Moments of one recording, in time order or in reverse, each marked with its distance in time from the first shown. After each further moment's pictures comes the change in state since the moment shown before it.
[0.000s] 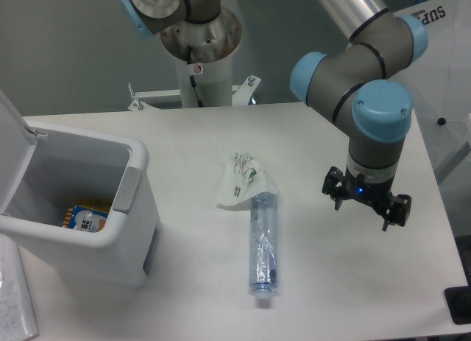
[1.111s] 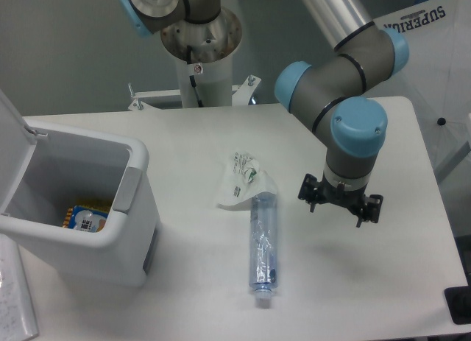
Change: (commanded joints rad) arm -0.066 -0.032 -0.081 -0.002 -0.011 -0.342
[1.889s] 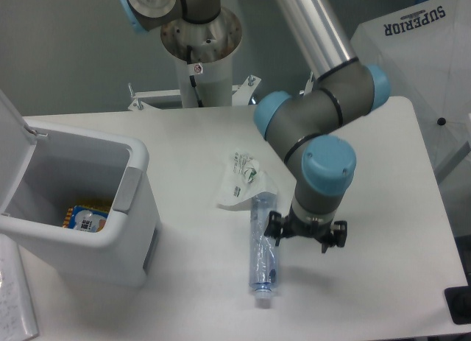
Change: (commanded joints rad) arm -0.100 -0.143 0.161 -0.005 -0.069 -0.333
